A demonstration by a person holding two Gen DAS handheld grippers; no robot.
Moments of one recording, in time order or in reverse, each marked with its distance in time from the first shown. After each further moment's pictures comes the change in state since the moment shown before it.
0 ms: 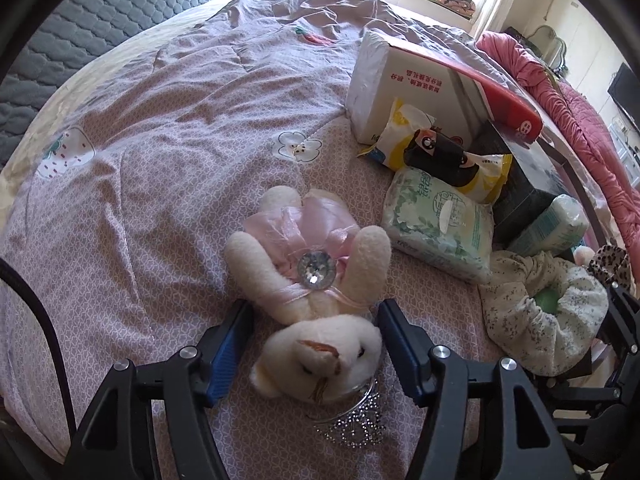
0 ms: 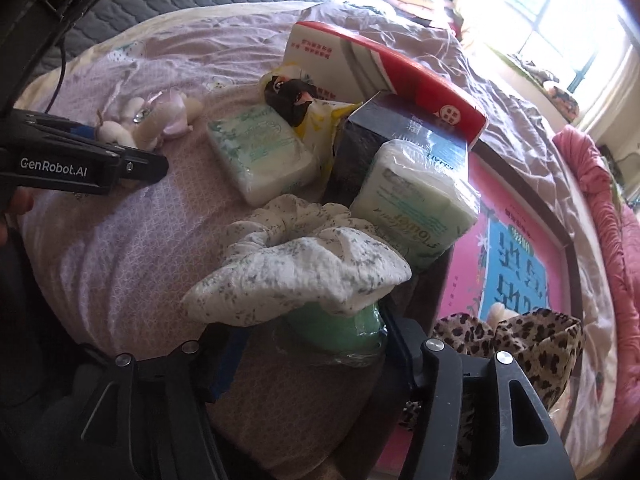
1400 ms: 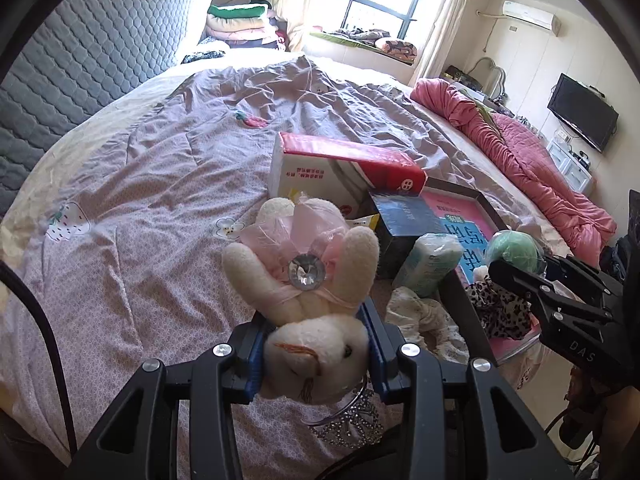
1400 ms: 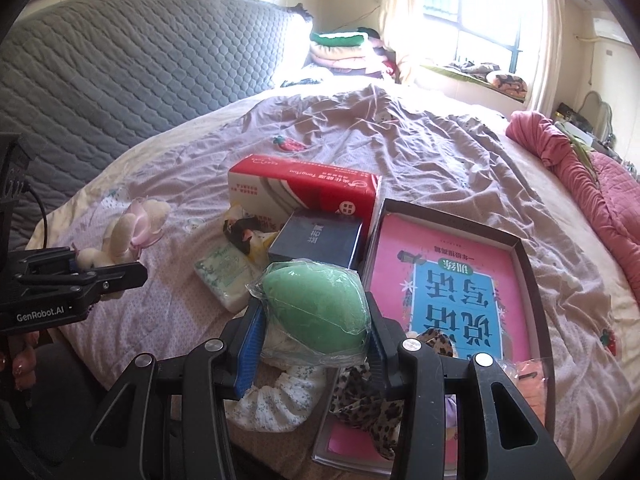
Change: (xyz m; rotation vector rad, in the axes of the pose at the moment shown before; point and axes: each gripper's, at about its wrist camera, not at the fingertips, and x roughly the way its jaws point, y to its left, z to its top) left arm -0.094 -0.034 -0.011 0.071 -0.223 -0.170; right arm -0.097 -0.061 0.002 0.299 -0.286 0.033
